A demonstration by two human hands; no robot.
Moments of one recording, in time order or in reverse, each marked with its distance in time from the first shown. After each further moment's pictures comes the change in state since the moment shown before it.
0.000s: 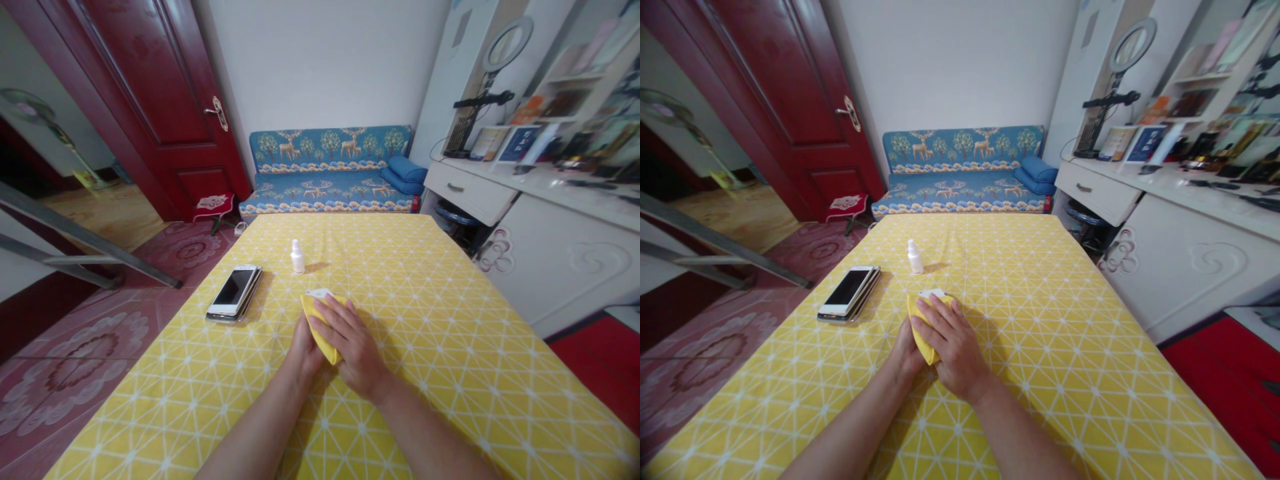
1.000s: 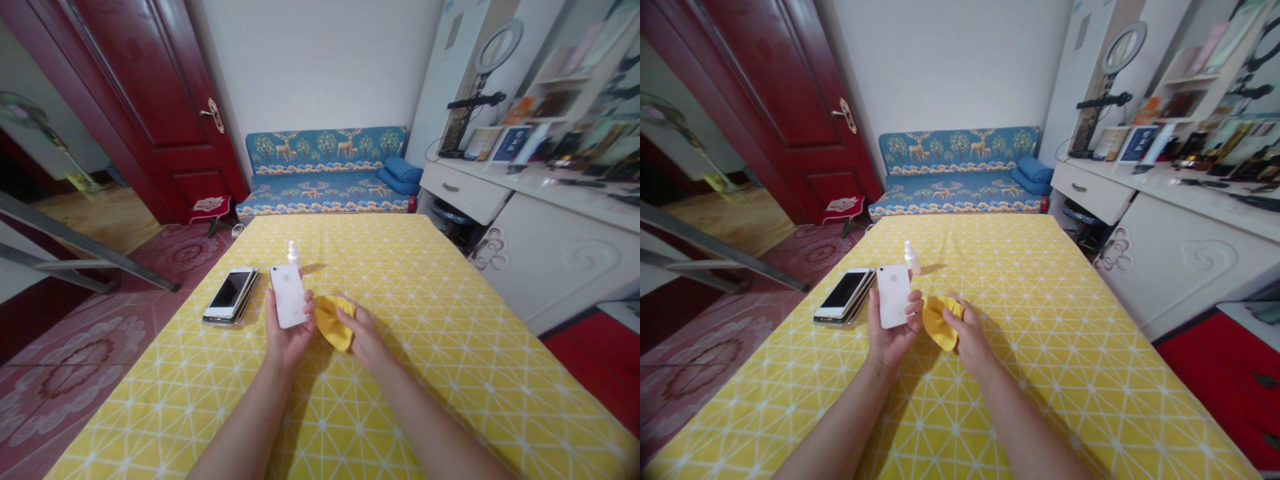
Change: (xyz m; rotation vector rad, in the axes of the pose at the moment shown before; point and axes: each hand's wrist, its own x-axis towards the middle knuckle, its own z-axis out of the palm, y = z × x) left_hand -0.011 0.050 0.011 -0.323 -0.169 0.116; right_hand 0.002 0.034 0.027 1.043 0.364 0.823
